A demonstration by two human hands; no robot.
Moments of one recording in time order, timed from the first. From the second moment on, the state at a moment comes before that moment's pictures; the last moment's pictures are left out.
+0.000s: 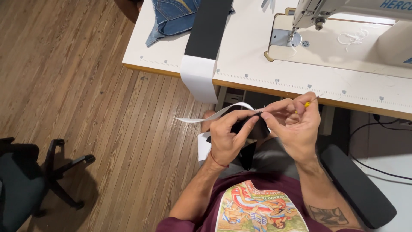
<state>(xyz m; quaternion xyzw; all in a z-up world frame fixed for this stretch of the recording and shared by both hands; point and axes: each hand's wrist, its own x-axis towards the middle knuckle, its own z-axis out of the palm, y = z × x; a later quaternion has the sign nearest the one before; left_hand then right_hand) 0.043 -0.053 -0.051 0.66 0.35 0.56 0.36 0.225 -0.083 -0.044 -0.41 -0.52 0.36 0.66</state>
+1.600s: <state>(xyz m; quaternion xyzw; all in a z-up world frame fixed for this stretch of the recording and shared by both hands) 0.074 -0.077 -0.014 0.74 0.29 0.53 0.32 0.254 -0.140 0.022 -0.50 -0.75 -0.02 0.42</state>
